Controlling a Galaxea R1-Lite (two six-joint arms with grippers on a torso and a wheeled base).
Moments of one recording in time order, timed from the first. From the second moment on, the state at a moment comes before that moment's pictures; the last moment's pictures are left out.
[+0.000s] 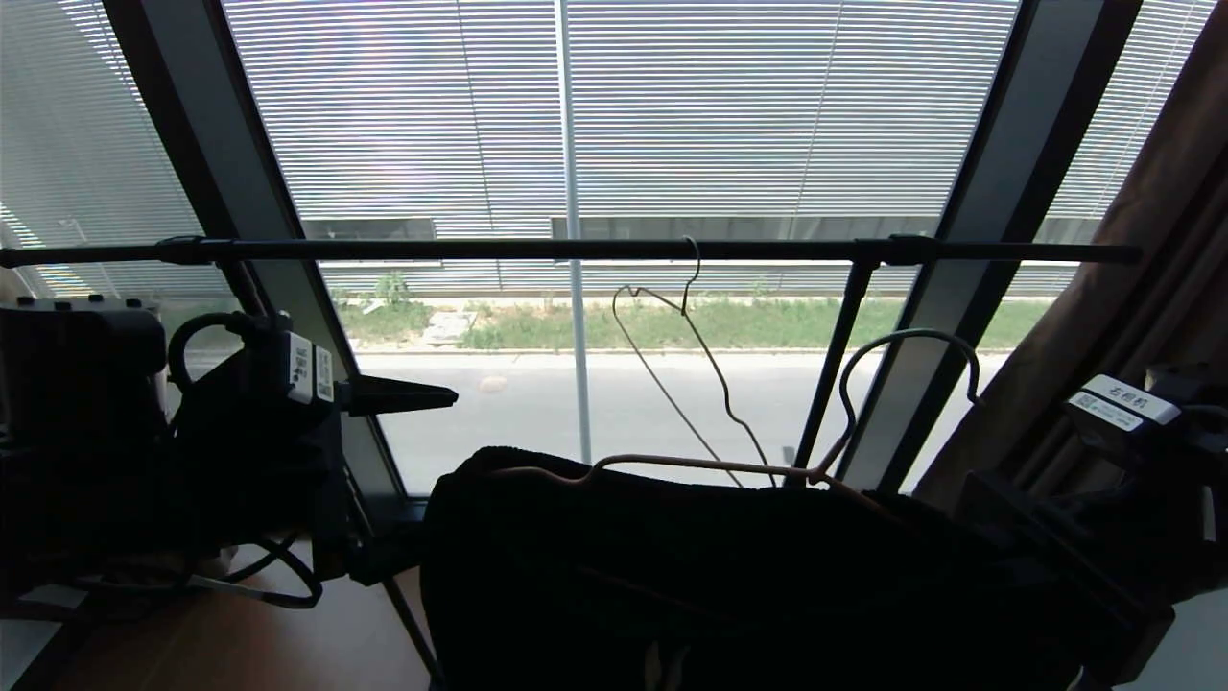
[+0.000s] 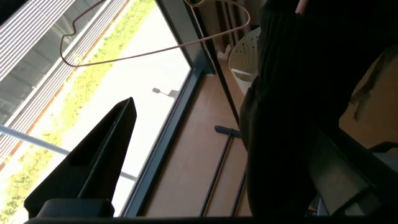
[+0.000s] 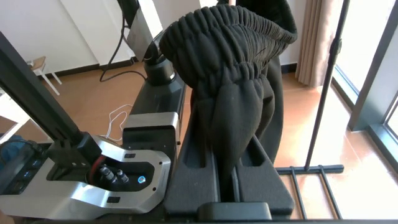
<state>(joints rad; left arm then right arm) -0.24 1.47 -0.65 -0.43 -0.78 0.68 0.19 1.56 -0.46 -0.71 1.45 -0.14</state>
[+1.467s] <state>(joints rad) -0.51 1.56 -0.71 -0.43 -0.72 0.64 0.25 1.60 -0.45 -0.71 1.41 -0.15</state>
